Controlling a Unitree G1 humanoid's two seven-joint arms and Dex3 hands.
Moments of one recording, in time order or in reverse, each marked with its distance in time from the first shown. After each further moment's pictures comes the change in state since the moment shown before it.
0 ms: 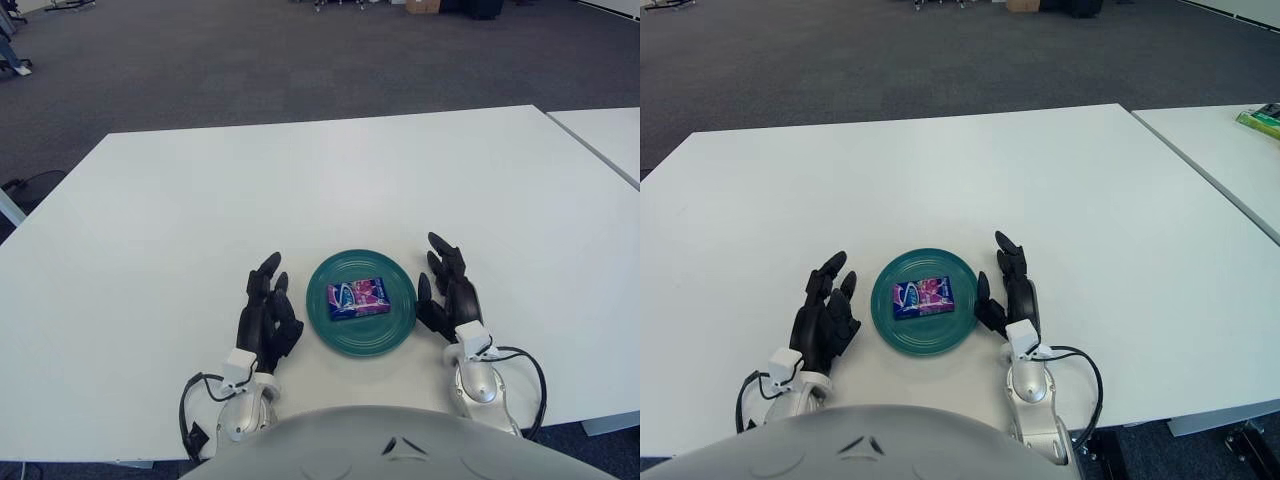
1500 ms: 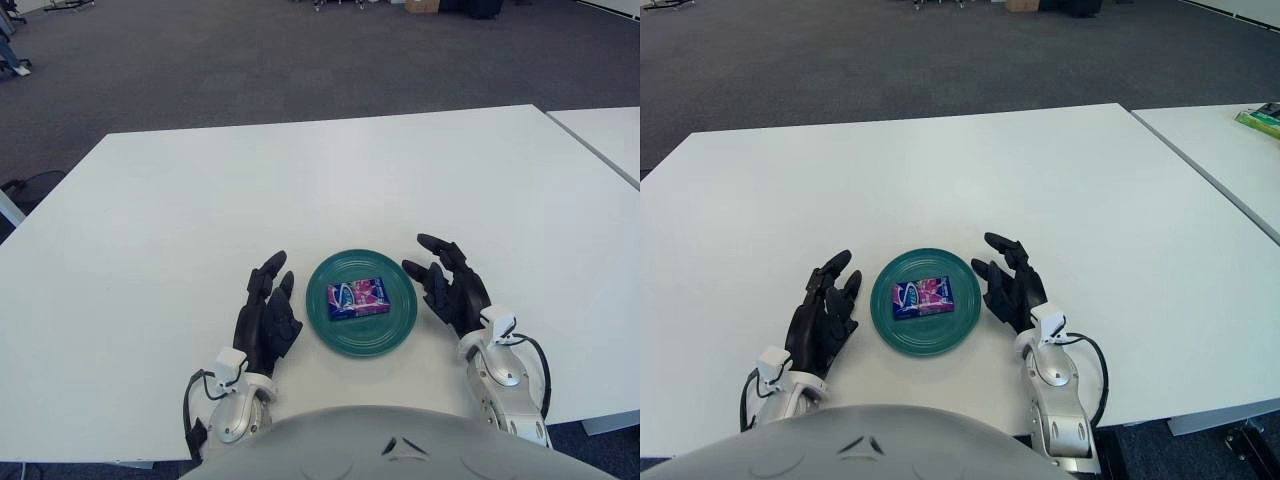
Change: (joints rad) left arm 0.024 0.042 -0.009 -0.093 -0.136 0.086 -0.075; right arm -0.036 -0.030 -0.056 -0.114 0.249 0.228 0.239
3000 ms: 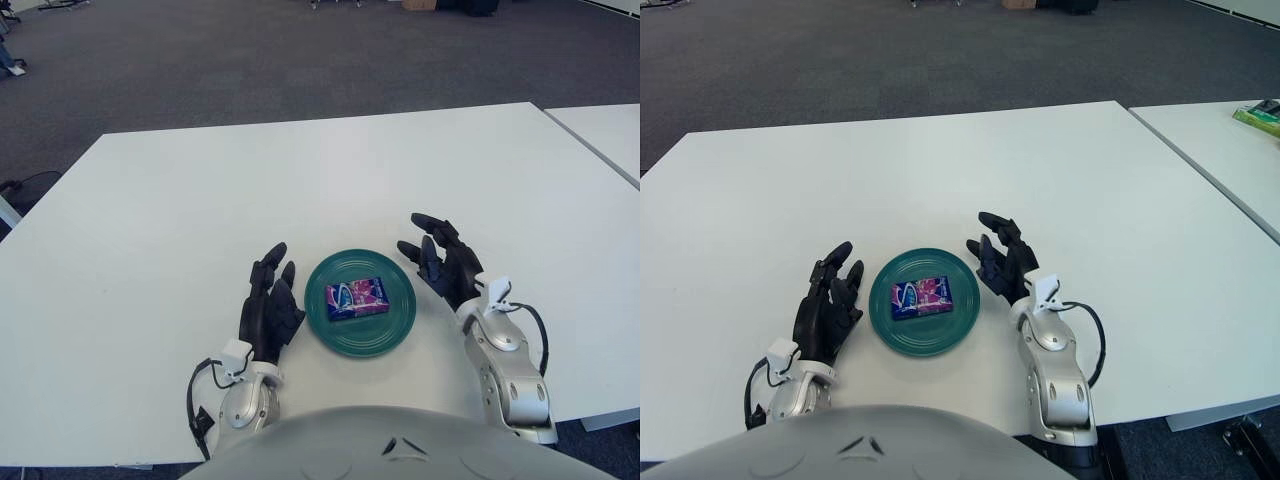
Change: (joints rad) left arm -0.067 -0.046 0.014 0.116 0.019 -0.120 0.012; right arm -0.103 0.037 -0.066 -0.183 0.022 0.337 0.020
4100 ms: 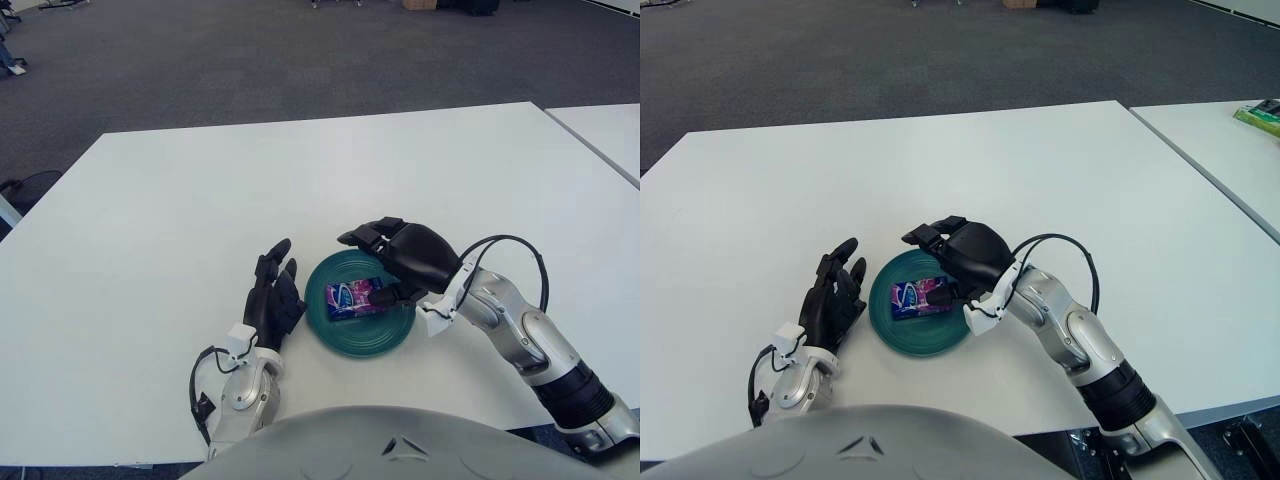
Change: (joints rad) left arm -0.077 0.007 0.010 0.019 -0.007 0.105 0.006; right arm -0.333 -0.509 0.387 0.156 -0.787 -0.659 0.176
